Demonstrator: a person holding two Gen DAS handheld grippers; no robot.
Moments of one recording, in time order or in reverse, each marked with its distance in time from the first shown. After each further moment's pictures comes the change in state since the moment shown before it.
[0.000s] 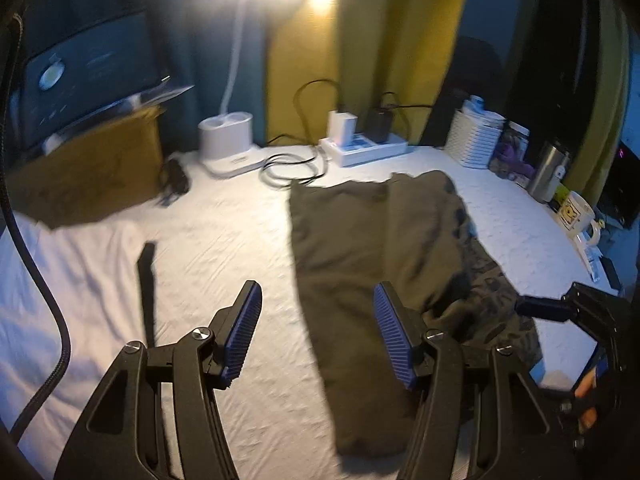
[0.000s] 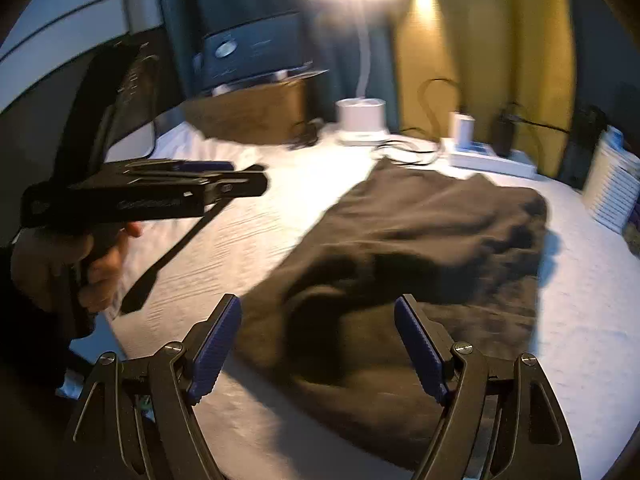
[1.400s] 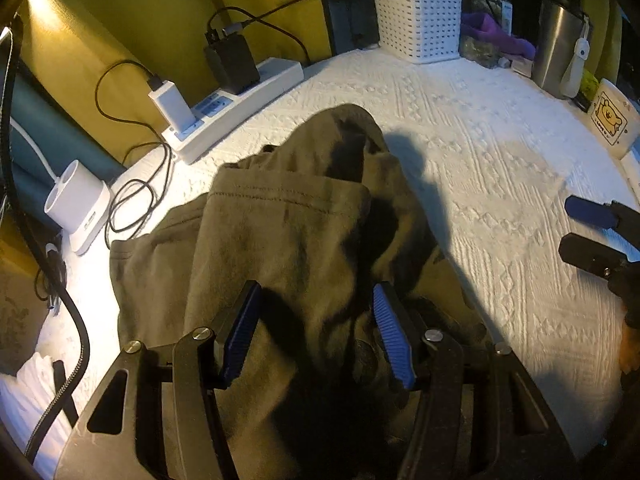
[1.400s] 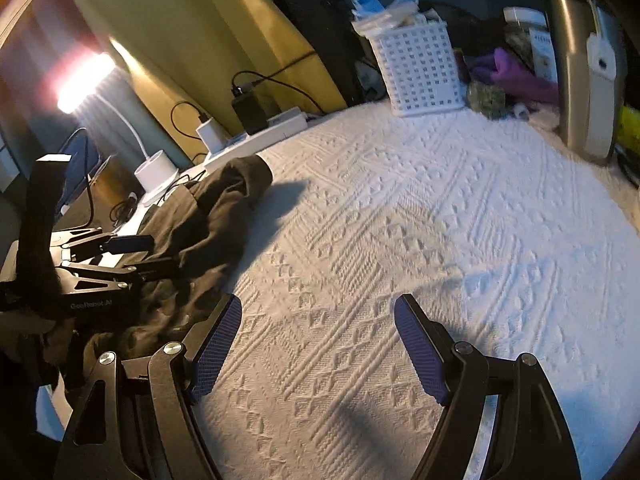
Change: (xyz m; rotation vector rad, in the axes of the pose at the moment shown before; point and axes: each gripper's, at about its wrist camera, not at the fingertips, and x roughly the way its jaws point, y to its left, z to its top) left arm 0.176 -0.172 0.054 0.325 0.292 0.084; right arm -0.007 -0.278 -0.060 0.441 -0.044 -0.109
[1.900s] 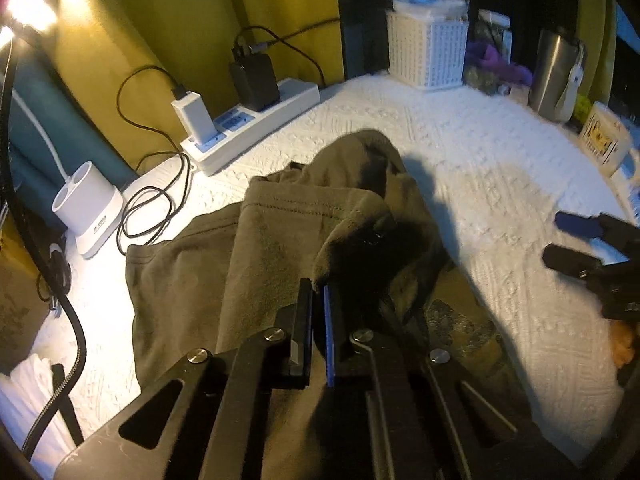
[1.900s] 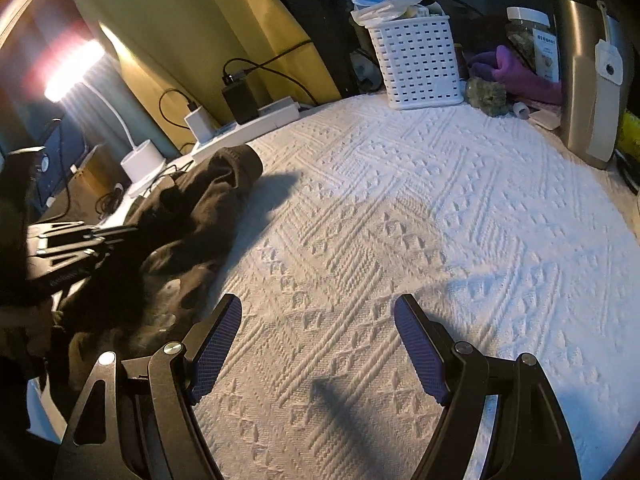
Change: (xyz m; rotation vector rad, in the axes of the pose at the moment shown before) left arm -0.015 0.027 -0.009 -0.031 -0.093 -0.044; right arm 0.010 0.013 0.002 -0.026 0.027 -0.080
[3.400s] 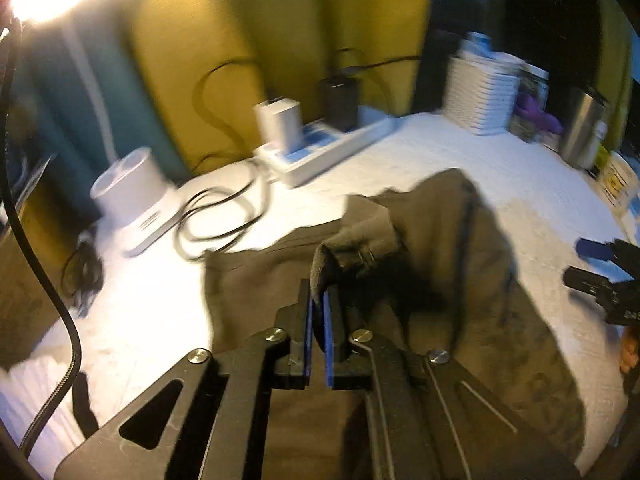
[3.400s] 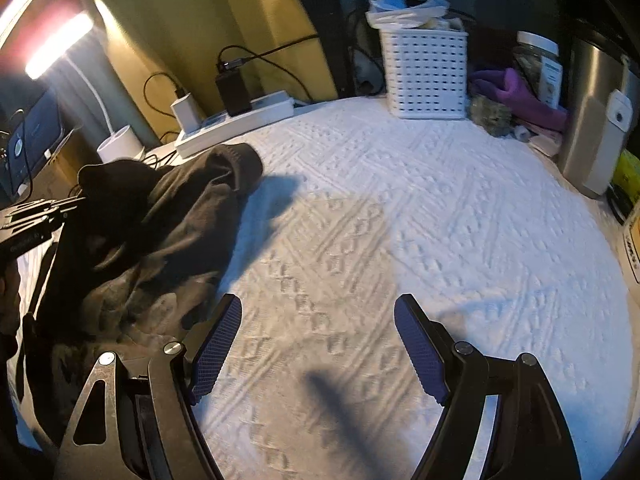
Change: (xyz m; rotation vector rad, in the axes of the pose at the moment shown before) left arm -0.007 0.093 -0.005 -0.119 -0.084 0.021; right arm 0.016 0.037 0.017 -0.052 0.033 -0.122
